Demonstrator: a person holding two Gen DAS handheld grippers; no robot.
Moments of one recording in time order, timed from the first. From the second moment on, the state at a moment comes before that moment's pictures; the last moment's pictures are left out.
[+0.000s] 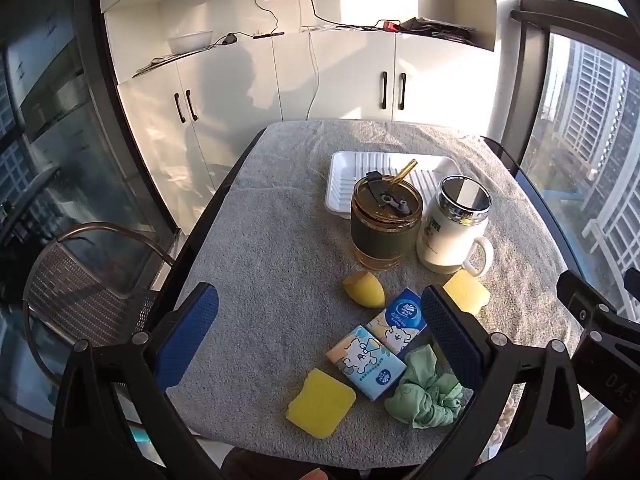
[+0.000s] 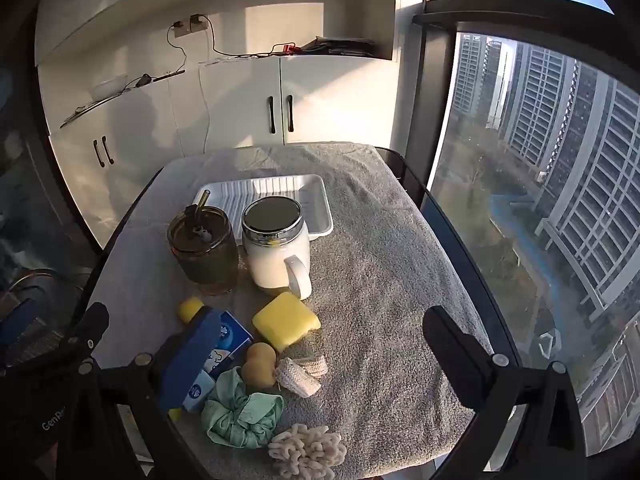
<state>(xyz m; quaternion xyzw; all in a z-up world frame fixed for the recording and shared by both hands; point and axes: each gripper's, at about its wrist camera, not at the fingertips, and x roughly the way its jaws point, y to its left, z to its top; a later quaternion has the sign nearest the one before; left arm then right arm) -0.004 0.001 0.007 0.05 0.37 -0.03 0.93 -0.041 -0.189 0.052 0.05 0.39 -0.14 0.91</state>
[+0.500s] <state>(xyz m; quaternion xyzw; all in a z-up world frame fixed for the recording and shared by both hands) -0.005 0.003 0.008 0.04 0.37 -0.03 0.93 -0.041 -0.192 0.051 0.05 0.39 -0.14 0.91</state>
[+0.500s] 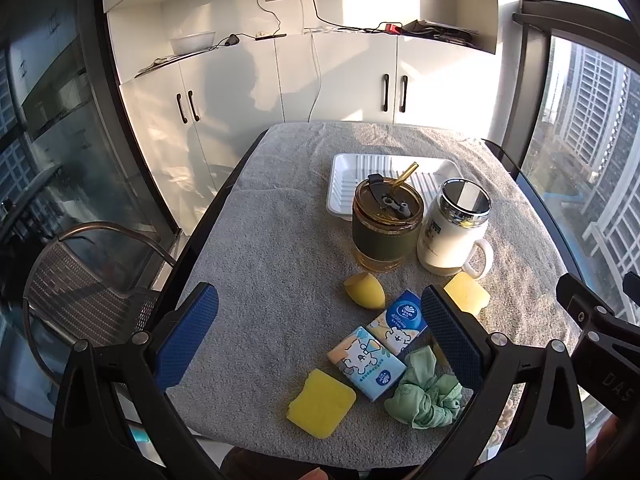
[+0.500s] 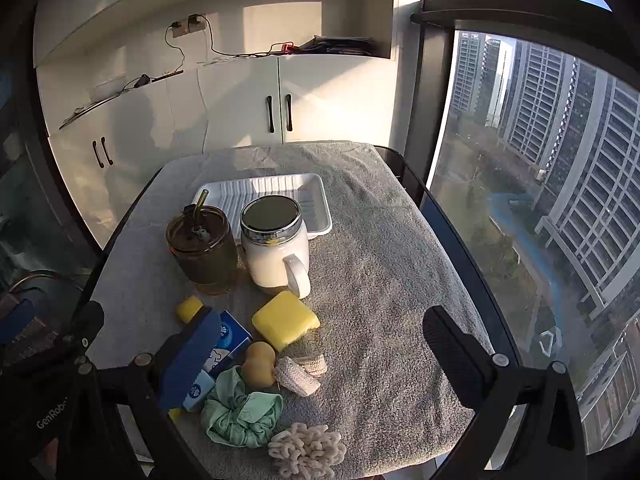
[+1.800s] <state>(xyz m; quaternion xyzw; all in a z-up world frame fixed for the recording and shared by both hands) -0.007 0.000 0.001 0.05 0.38 -0.03 0.92 -0.041 -0.191 0.046 0.05 0.41 -0.14 0.90</state>
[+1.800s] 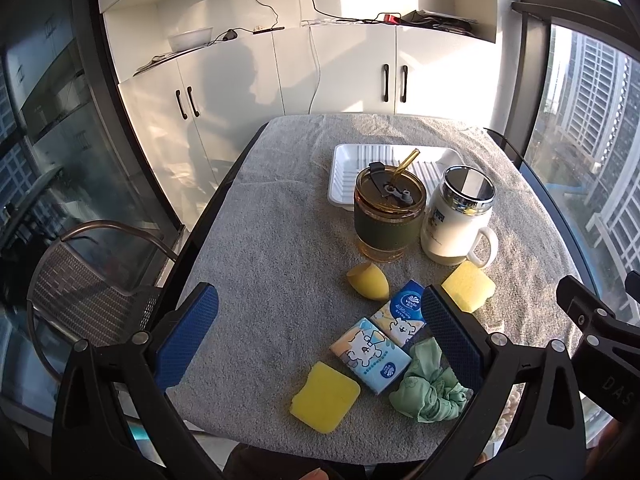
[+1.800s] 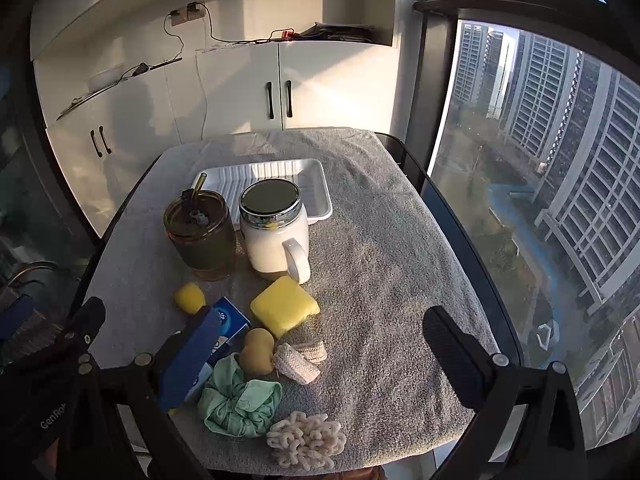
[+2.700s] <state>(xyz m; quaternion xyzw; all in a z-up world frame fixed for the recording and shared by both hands) -0.007 0.002 0.001 0.05 0.38 -0.03 0.92 -0.042 -0.189 0.045 0.05 0.42 -0.14 0.90</state>
